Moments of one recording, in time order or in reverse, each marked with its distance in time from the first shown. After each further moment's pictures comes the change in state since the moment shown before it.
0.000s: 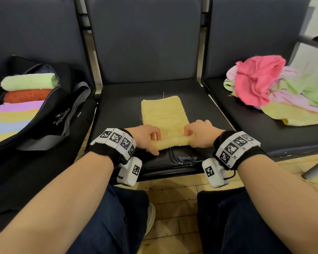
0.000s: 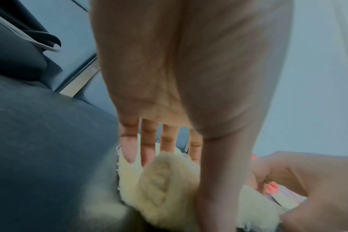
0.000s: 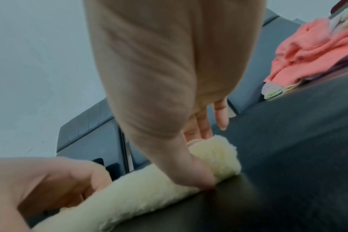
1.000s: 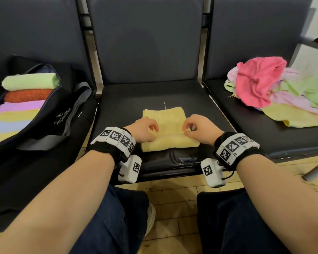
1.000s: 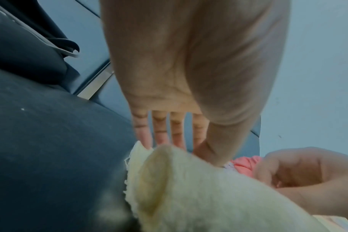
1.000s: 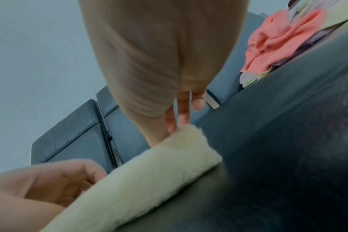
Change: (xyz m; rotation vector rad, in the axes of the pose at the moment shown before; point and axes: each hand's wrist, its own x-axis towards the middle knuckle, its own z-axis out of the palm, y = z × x) left_hand 0.004 -0.005 -0.004 -0.147 0.196 -0.020; right_hand 0.011 0.007 0.007 0.368 0.313 -0.145
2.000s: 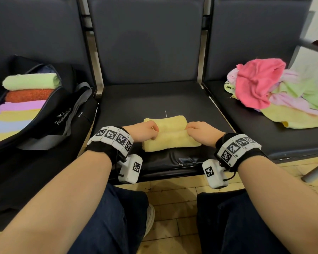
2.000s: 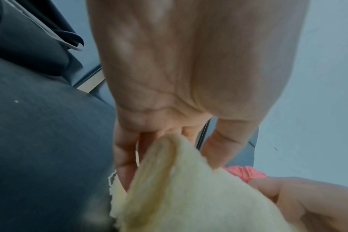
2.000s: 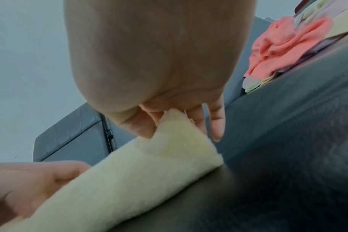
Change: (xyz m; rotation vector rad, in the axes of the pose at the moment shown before) left_hand -0.002 0.007 -0.002 -0.109 -0.096 -0.103; right_hand -0.007 -0.012 -0.004 0.056 -0.156 0.220
